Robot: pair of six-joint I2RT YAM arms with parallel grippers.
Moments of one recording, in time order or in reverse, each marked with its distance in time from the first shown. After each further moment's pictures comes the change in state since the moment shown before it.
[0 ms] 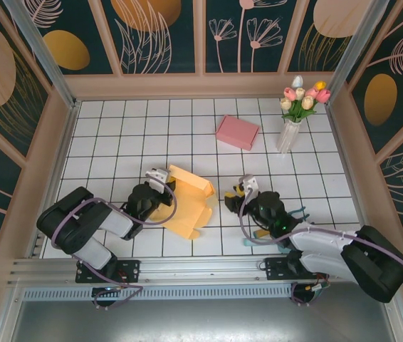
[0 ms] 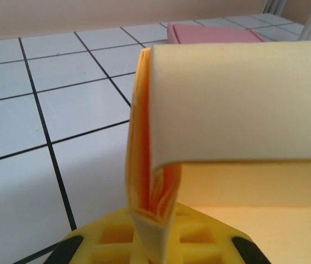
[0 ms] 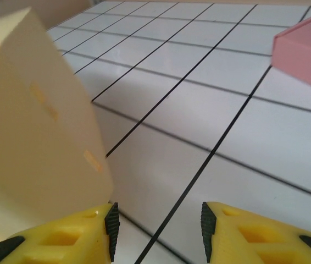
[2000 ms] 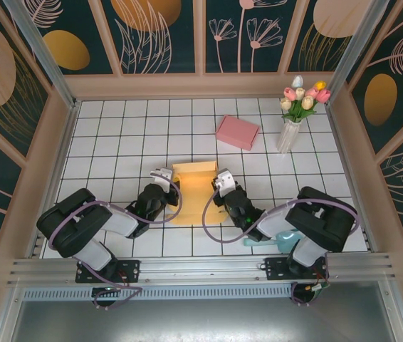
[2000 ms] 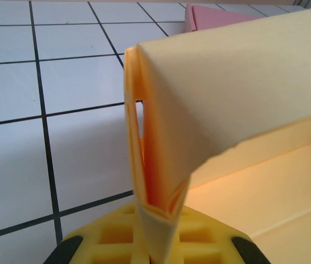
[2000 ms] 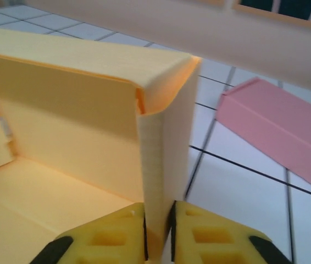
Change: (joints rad) left arm -0.113 -0.013 0.074 -0.190 -0.169 -0.163; right arm 0.220 0.556 0.252 0.347 0.592 -0.190
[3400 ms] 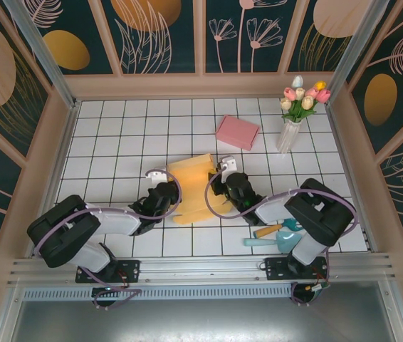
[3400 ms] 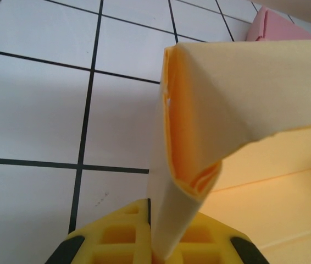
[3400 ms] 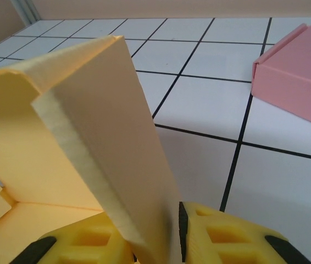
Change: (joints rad) left arm -0.085 -0.088 0.108 -0.375 -0.243 -0.397; right arm -0.181 0.013 0.104 -0.161 -0.339 0.268
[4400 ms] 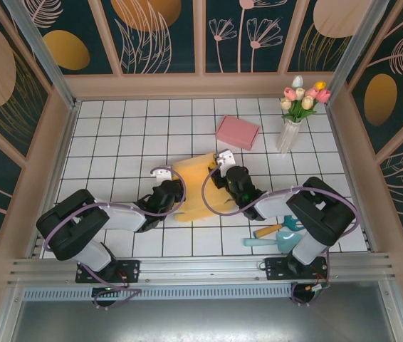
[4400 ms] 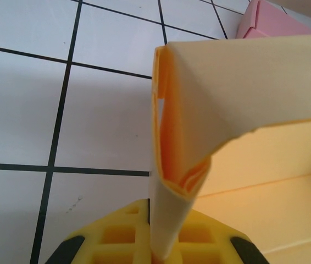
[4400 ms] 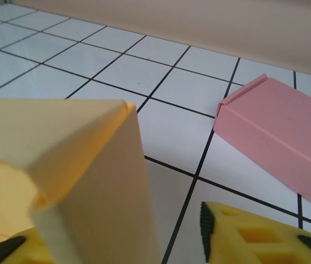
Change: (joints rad) left arm -0.003 0.072 0.048 0.018 0.029 -0.011; right arm -0.028 0.004 0.070 -0.052 0.074 -0.232
